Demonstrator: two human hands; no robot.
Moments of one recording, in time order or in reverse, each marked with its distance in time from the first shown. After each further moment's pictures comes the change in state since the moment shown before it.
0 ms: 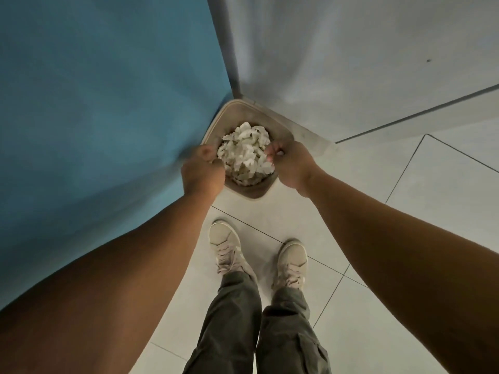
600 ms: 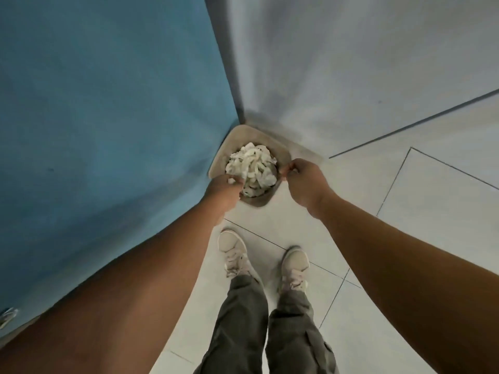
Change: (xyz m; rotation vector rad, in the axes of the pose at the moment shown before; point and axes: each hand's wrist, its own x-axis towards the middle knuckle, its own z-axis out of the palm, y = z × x) left_hand -0.039 0.027 -0.033 -0.122 -0.349 -0.195; right_hand -0.076 -0.041 -0.026 0.053 0.132 0.049
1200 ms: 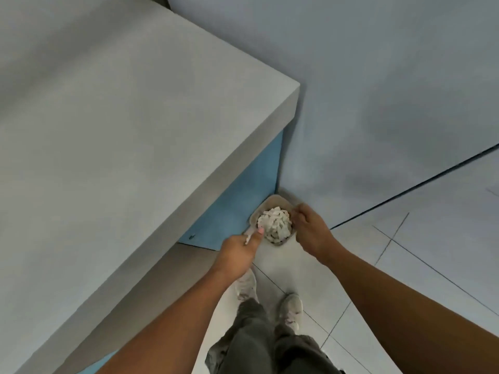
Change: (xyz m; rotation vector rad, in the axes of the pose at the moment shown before) left_hand -0.345 0.034 -0.103 -0.061 0.159 0.273; right_hand -0.259 -0.162 -0.070 -0.041 -0.161 -0.337
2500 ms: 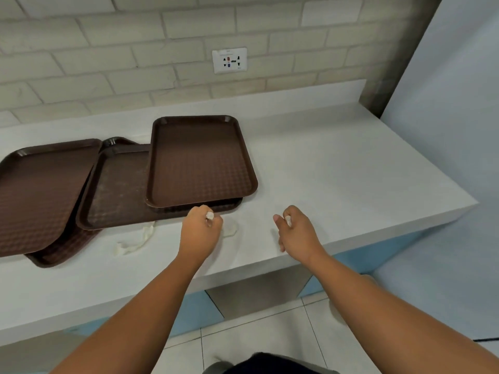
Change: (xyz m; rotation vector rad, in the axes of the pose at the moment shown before) left_hand -0.252 -0.173 -0.353 -0.028 1.014 0.140; right_hand -0.222 -0.206 0.310 -0.298 -0.354 -0.574
